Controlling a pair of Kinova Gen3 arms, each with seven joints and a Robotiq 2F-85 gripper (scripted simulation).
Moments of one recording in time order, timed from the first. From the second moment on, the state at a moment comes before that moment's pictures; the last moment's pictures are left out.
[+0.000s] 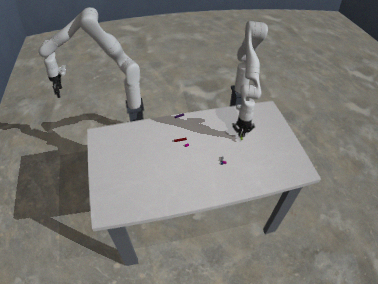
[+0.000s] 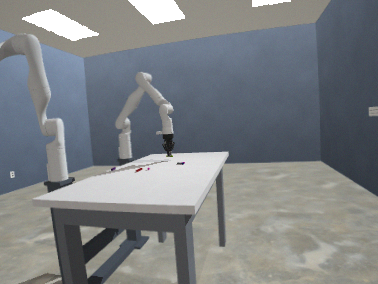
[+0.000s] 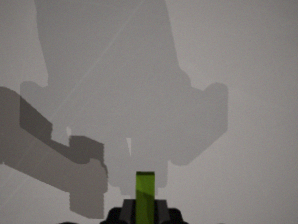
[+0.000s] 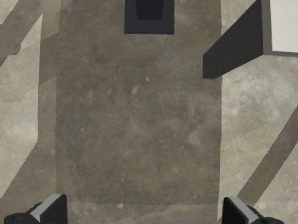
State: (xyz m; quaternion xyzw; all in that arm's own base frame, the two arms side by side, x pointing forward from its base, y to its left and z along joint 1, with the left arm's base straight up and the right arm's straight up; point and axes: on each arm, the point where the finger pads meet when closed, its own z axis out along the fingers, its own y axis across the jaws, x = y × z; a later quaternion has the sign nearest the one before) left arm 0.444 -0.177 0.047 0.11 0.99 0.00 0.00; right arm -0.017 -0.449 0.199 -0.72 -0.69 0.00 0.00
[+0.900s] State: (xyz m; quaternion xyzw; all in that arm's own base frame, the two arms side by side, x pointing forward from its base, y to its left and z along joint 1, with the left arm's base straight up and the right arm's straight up) left arm 0.445 -0.177 0.122 0.11 0.99 0.00 0.00; right arm -0.017 -0.449 0.199 -0.72 -0.69 0.00 0.00
